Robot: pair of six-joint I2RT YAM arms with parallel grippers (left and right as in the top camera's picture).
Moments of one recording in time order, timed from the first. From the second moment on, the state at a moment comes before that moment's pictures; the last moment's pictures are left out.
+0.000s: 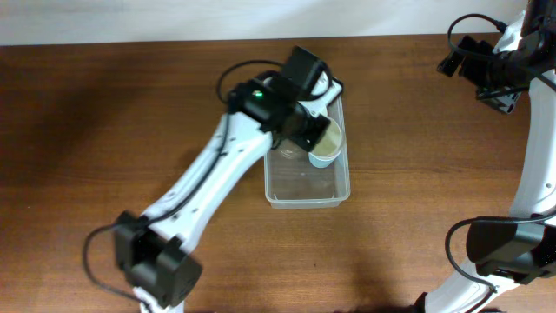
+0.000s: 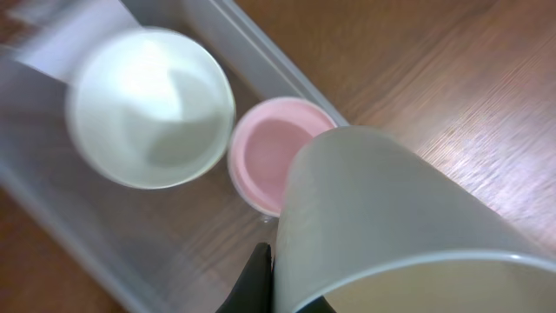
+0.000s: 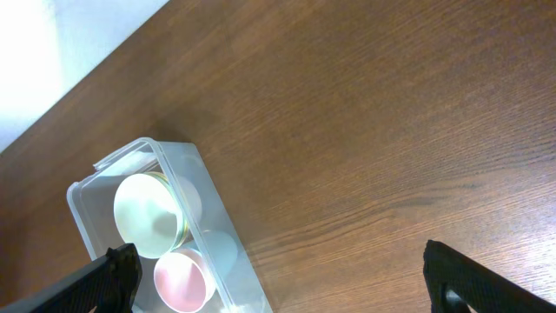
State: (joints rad) left arm -0.64 1.95 1.93 -1.05 0.11 0.07; right arm -0.26 1.91 2.22 -1.43 -0.25 0.33
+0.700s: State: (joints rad) left arm -0.65 2.08 1.92 -1.01 0.03 0.12; right arm -0.26 1.91 2.22 -1.43 -0.25 0.33
